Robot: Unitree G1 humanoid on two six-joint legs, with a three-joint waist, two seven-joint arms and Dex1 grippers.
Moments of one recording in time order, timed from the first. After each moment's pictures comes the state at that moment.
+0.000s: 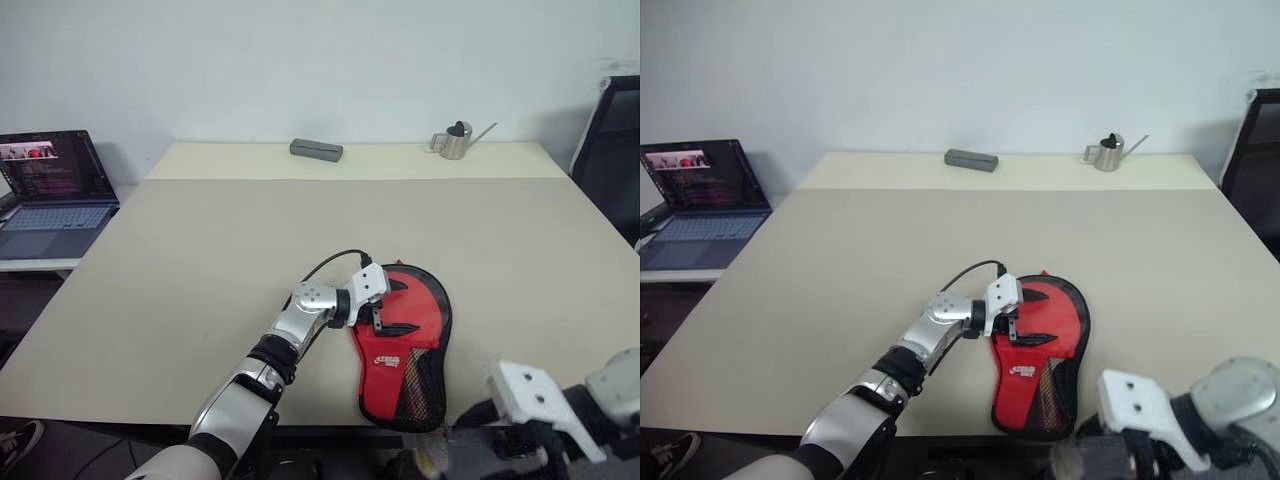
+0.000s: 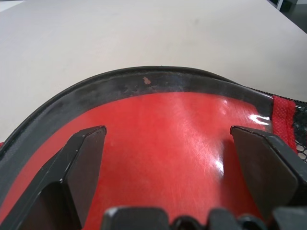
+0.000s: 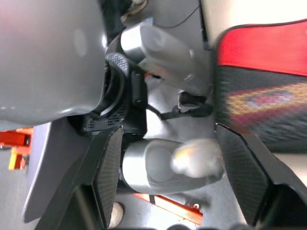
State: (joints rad) left arm -0.74 0.07 -0.34 0.83 -0.03 -0.23 -1.03; right arm 0.20 -1.27 -0.25 -0.82 0.70 0.78 1.23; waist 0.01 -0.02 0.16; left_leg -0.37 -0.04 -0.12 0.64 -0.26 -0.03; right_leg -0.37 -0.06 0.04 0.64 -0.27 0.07
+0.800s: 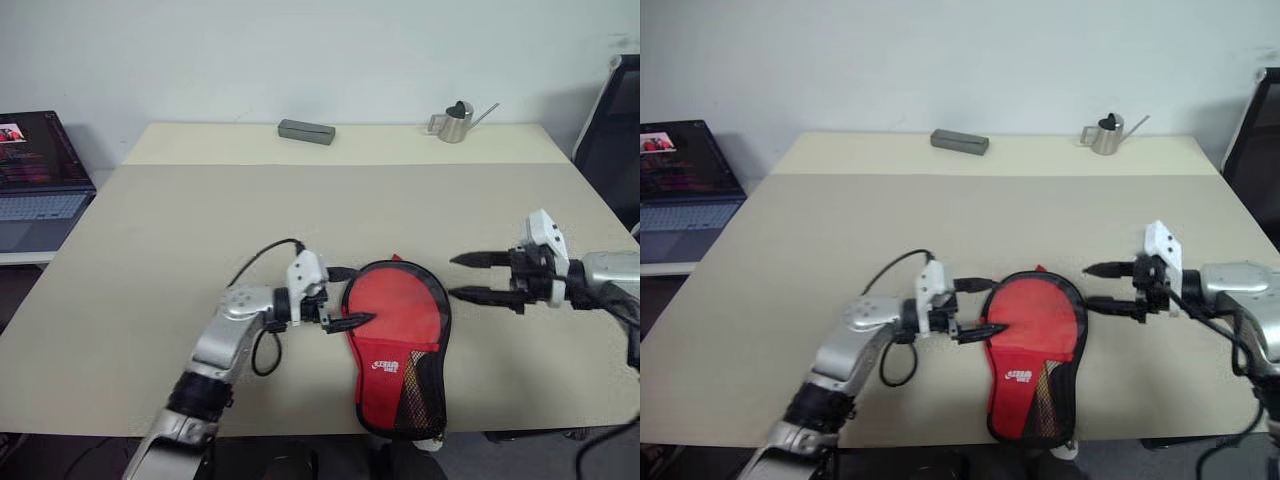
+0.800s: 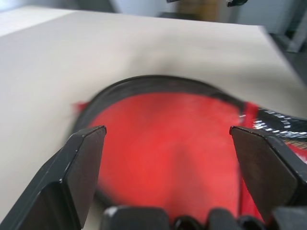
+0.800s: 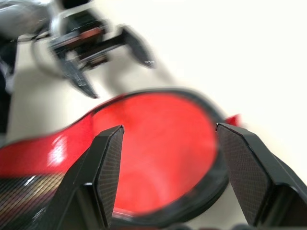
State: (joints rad) left arm -0.35 0.40 -0.10 -0.06 -0.26 0.26 -1.01; right arm -0.47 -0.85 -0.05 0.01 0.54 0.50 1.20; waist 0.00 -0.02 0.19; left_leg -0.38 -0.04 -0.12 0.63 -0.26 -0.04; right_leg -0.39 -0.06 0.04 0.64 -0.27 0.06
